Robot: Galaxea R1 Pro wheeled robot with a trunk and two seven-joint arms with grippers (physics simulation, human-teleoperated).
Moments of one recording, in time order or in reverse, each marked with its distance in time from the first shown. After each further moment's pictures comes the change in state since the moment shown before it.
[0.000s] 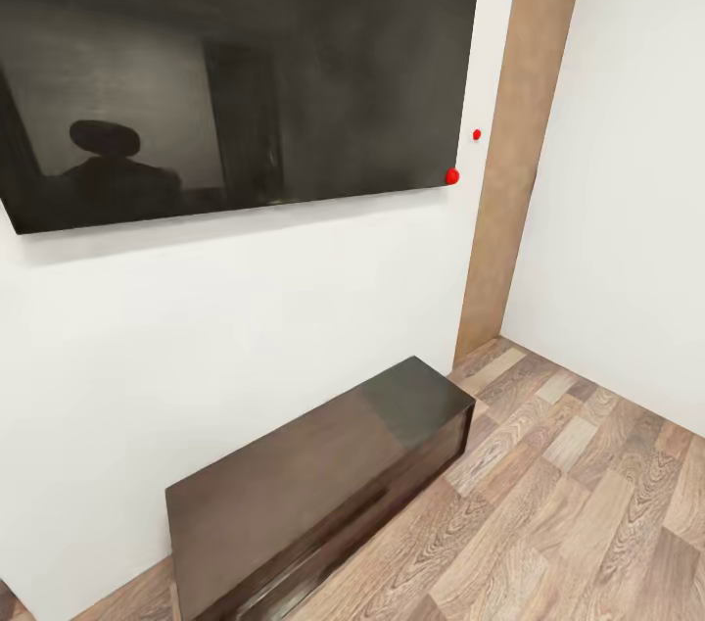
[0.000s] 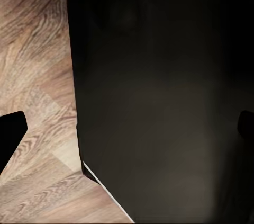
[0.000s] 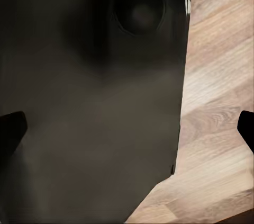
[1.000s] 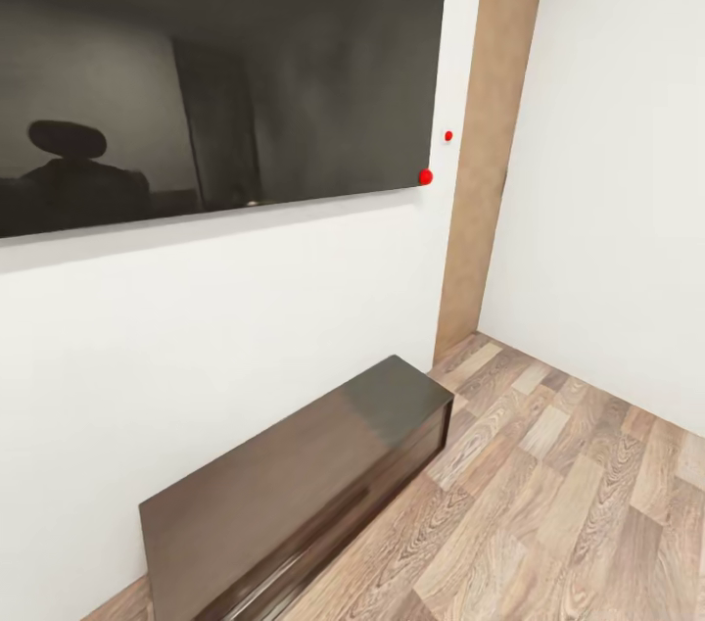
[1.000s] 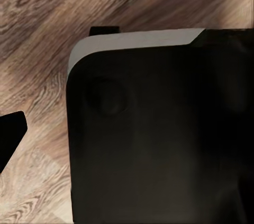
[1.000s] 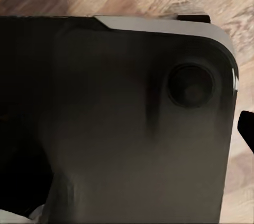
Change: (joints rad) left arm 0.033 -0.012 -0.001 -0.196 -0.002 0.002 -0.004; right arm -0.026 -0.018 -0.007 -0.032 -0.006 -0.083 0.200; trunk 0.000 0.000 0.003
